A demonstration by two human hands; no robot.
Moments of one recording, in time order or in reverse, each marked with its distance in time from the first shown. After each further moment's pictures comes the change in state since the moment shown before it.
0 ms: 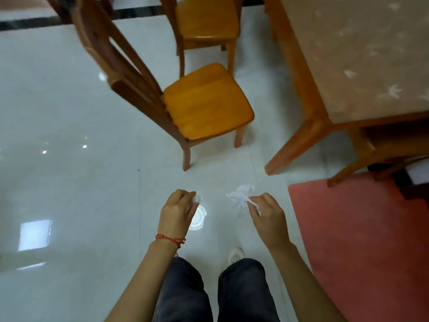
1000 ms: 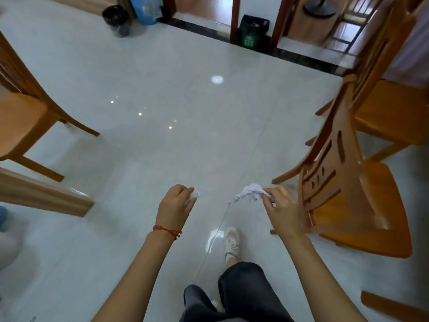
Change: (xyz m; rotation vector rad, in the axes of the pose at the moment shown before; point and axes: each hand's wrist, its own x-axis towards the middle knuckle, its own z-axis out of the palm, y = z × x) left_hand 0.050 -0.384 -0.297 0.152 0.349 -0.439; right_hand 0.240 -0.412 0.251 0.114 -0.275 -0.518
